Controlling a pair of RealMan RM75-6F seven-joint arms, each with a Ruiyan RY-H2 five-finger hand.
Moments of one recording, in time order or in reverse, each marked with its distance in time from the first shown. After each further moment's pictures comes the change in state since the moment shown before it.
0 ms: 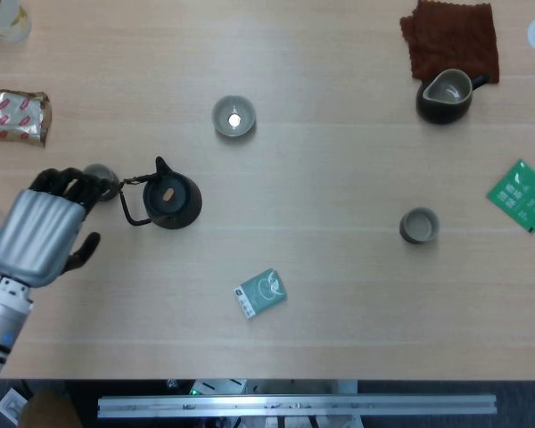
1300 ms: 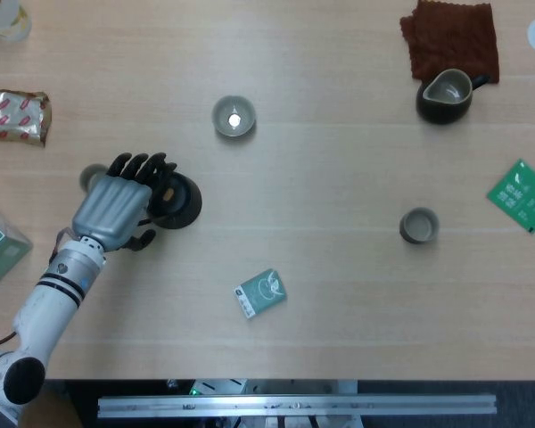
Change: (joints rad) left arm -0.259 -0.287 -0.021 0.243 -0.420 -0.244 0.070; right arm -0.023 0.022 -0.001 -0.008 0.019 0.009 0.030
